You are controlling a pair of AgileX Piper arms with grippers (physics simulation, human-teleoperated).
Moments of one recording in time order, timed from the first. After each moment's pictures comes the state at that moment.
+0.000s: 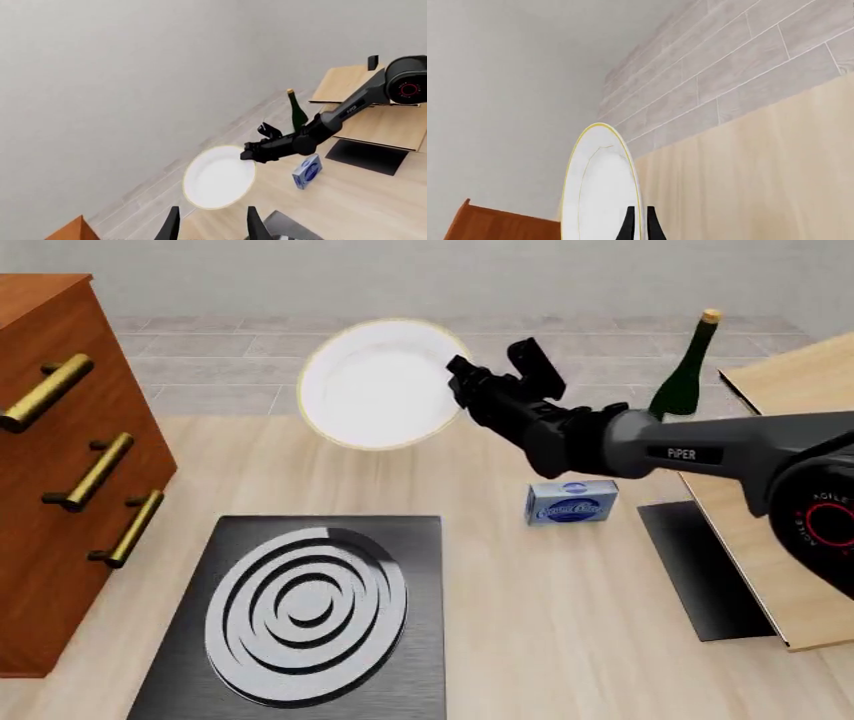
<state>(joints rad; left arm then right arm) -0.61 0.25 -0.76 0.44 0.43 0.44 2.03 -1.36 -0.36 0.93</state>
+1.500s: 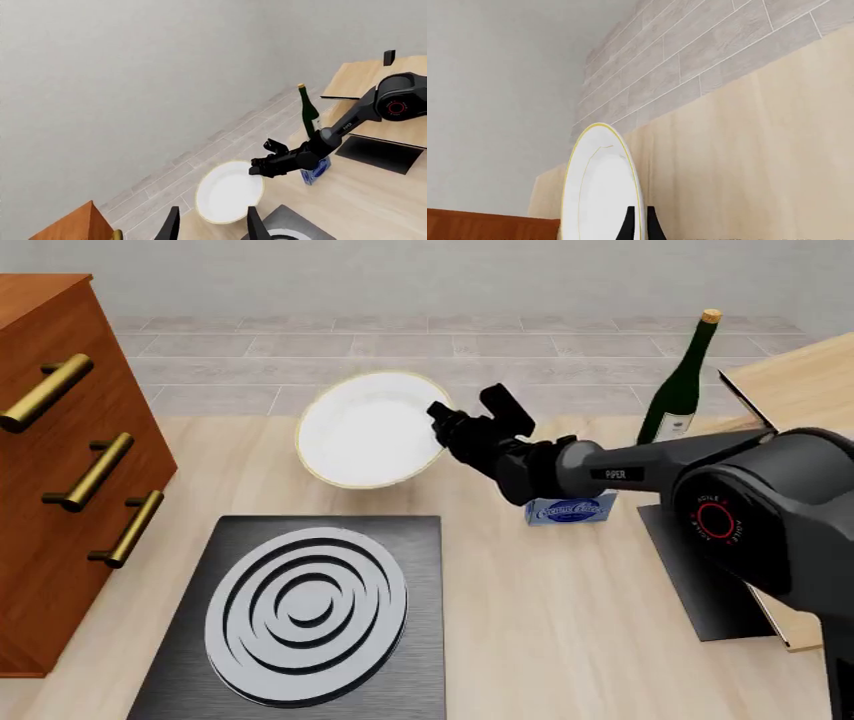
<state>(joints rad) -0.56 0.20 -0.73 0.46 0.42 0.46 2.23 -1.45 -0.37 0.94</state>
